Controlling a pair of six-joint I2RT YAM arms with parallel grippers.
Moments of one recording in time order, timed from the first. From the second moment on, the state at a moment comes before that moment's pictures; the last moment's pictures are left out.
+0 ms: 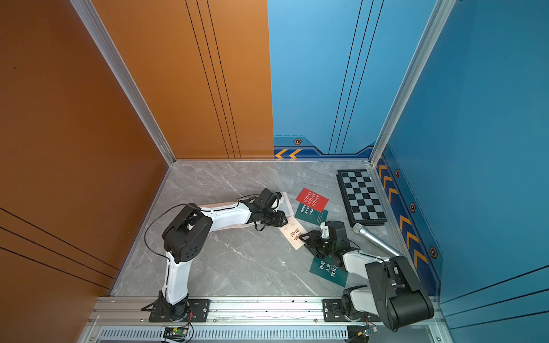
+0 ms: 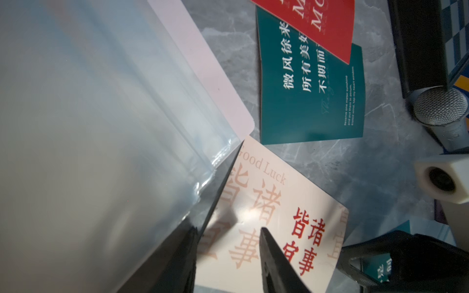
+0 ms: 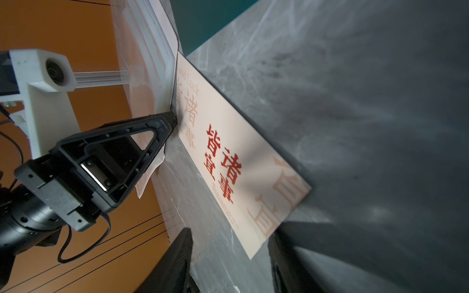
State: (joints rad) left arm -0.73 2.07 1.35 -0.25 0.27 -0.51; right arm 0.22 1.28 0.24 0.31 -0.58 1.08
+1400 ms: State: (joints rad) left arm -0.75 2.01 1.28 -0.23 0.28 -0.55; right arm 0.16 1.16 0.28 0.26 -0.50 1.04
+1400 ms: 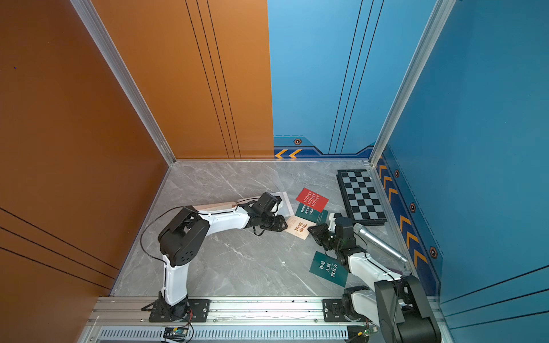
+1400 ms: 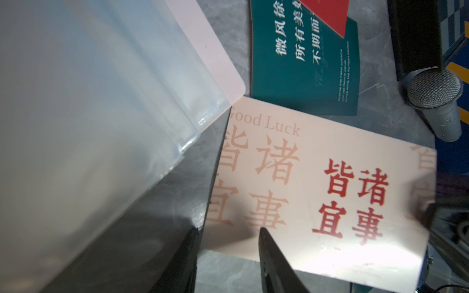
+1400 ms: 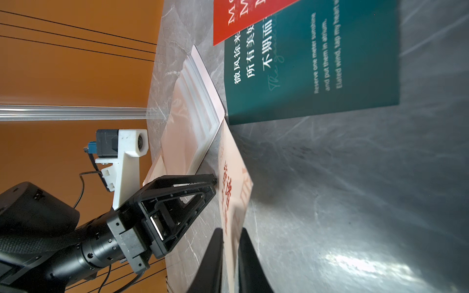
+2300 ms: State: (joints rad) left arm -0.62 1.68 1.16 -0.36 0.30 -0.62; right arm 0.11 1.15 0.85 -0.51 -0.64 0.70
